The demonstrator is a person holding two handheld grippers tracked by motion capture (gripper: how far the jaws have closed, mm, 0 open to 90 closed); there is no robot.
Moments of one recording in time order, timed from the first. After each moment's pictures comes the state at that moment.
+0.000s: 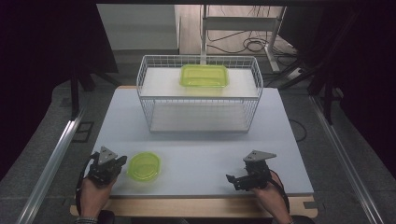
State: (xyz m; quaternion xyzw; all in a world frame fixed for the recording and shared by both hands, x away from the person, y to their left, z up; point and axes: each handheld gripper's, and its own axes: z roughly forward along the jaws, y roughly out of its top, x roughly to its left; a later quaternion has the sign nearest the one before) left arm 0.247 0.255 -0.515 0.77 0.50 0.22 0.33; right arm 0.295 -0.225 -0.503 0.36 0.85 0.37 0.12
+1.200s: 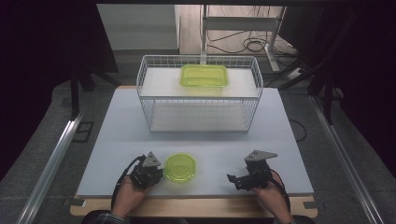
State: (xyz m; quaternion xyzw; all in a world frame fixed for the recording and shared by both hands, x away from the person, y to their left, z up) left arm 0.268 0.142 -0.529 0.86 0.37 0.10 0.35; right arm 0.297 -0.229 -0.505 0.37 0.85 0.37 0.12
